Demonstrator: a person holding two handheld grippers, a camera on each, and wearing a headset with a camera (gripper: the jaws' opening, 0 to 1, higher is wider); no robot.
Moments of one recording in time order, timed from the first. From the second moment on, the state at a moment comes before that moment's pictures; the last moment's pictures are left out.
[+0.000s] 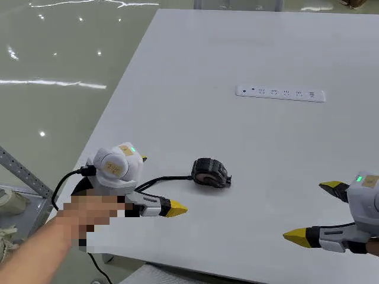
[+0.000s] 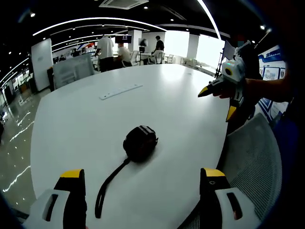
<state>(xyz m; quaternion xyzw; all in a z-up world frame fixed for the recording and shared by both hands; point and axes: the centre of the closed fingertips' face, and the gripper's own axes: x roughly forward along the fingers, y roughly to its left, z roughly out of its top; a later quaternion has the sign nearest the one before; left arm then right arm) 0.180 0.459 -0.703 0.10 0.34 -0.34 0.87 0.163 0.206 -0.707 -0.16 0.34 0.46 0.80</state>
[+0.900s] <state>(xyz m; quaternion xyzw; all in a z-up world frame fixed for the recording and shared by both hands) 0.213 0.427 -0.727 0.13 0.35 -0.38 0.84 0.198 0.243 -0.736 -0.20 0.34 0.51 0.76</state>
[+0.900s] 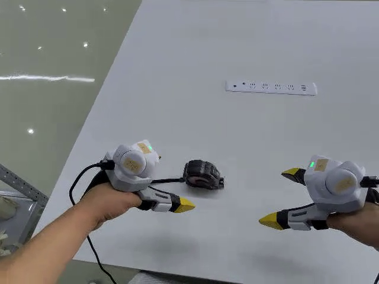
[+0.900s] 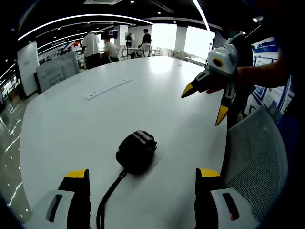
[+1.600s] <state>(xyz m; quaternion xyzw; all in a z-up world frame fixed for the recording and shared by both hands) 0.232 0.405 -0.737 0.19 0.33 -0.44 0.82 0.214 0.281 -0.754 -0.24 0.32 0.57 0.72</state>
